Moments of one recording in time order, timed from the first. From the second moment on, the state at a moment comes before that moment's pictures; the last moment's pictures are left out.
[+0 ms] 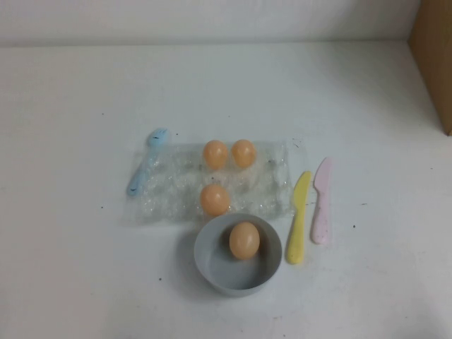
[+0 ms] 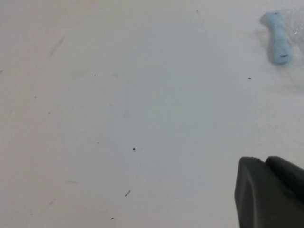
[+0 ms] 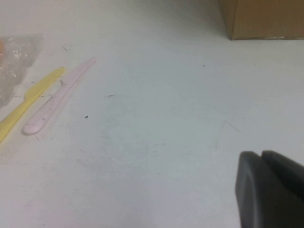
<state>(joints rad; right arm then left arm) 0.03 -0.01 0.03 0.14 0.37 -0.05 -0.02 -0.01 0.02 0.05 0.37 0.03</state>
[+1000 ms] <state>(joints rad) 0.03 -0.01 0.03 0.14 0.37 -0.05 -0.02 -0.01 0.02 -0.61 0.12 -0.19</state>
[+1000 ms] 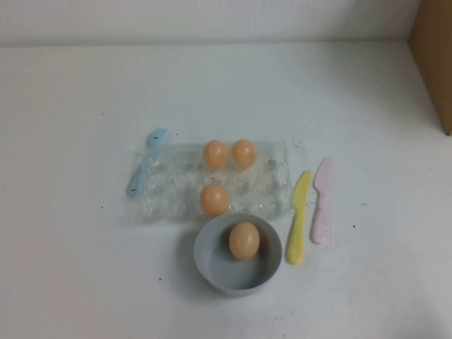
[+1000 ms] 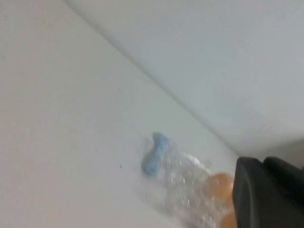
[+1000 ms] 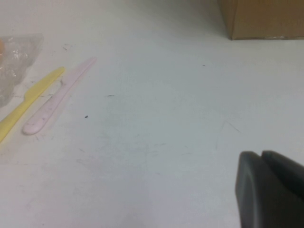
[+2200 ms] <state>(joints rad) 0.03 -0.01 0.03 0.14 0.37 -0.05 -0.37 1.21 -1.26 -0.30 1.24 0.77</state>
